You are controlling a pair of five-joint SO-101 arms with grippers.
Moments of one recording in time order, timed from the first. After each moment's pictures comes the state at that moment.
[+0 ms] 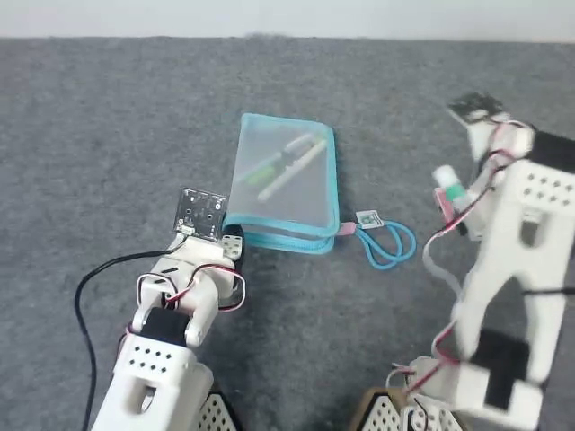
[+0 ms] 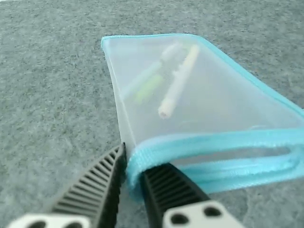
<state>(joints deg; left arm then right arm) 6.9 -68.7 86.5 31.3 3.6 11.0 -10.4 -1.8 100.1 39.2</state>
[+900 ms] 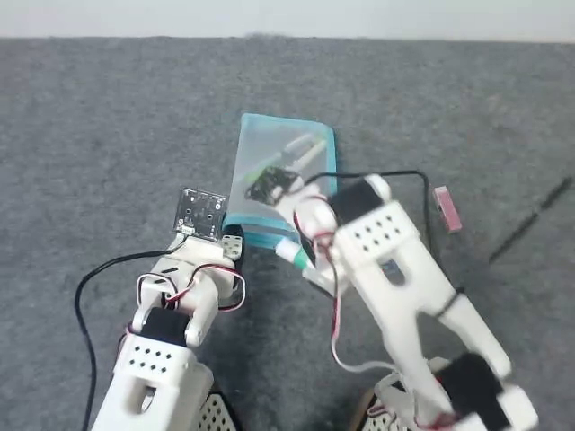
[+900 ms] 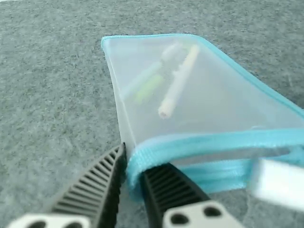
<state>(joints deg) 6.9 -68.7 86.5 31.3 3.6 -34.6 -12.7 15.7 95.5 23.1</state>
